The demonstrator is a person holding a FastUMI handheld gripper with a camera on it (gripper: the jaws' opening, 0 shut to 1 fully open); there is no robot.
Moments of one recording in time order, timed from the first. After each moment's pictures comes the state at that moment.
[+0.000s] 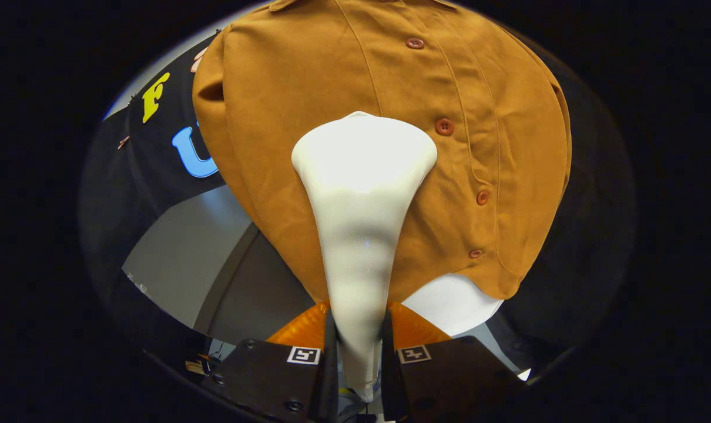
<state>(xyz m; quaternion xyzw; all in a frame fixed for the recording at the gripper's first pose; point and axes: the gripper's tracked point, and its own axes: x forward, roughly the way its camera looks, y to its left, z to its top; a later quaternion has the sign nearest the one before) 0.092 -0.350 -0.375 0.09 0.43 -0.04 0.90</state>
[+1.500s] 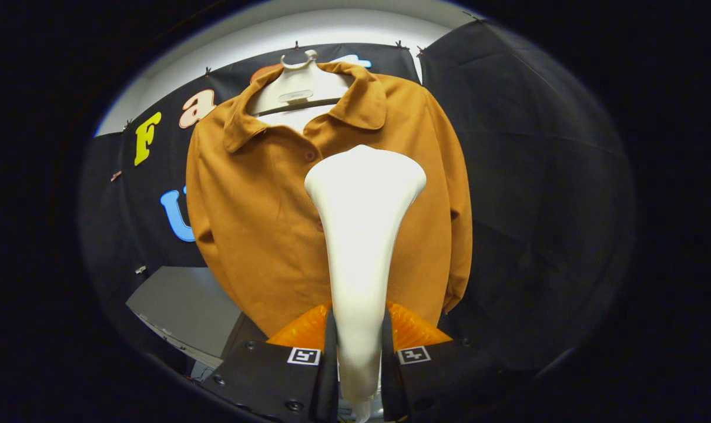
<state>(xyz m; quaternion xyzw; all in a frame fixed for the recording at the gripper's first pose) 0.141 -0.457 -0.166 0.05 0.25 -0.11 0.96</state>
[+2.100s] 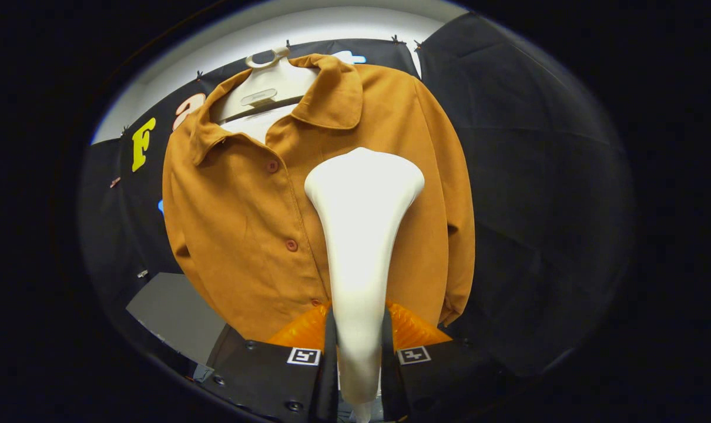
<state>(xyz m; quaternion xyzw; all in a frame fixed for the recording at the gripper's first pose) 0.172 -0.489 -0.191 0.06 0.27 -0.09 0.96</state>
